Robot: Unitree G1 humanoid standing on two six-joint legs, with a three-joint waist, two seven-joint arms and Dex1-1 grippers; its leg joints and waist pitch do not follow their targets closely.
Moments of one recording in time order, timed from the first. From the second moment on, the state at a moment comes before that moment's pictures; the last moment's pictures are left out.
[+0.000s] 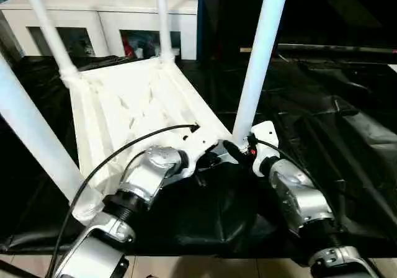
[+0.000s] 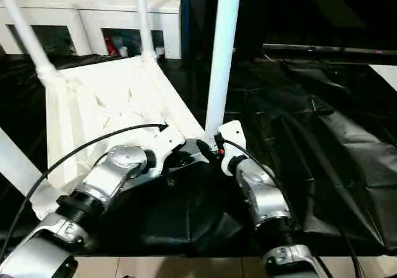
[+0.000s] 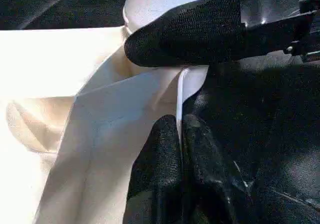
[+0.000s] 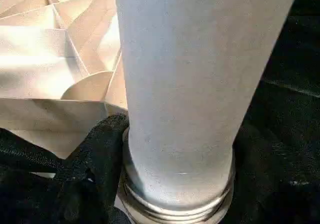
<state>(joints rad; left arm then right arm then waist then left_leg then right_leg) -0.64 0.13 -0.32 0.62 0.07 0.27 -0.73 -0.44 -0.10 0.05 0.54 0.06 0.11 0.41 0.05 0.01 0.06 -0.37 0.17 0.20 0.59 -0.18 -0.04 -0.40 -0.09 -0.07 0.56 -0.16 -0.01</state>
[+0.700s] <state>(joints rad) -0.53 0.36 -0.34 0.43 -0.01 0.19 -1.12 -0.42 -0.35 0.16 0.47 0.15 0.06 1.03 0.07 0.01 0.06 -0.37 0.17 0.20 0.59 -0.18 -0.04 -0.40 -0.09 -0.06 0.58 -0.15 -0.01</state>
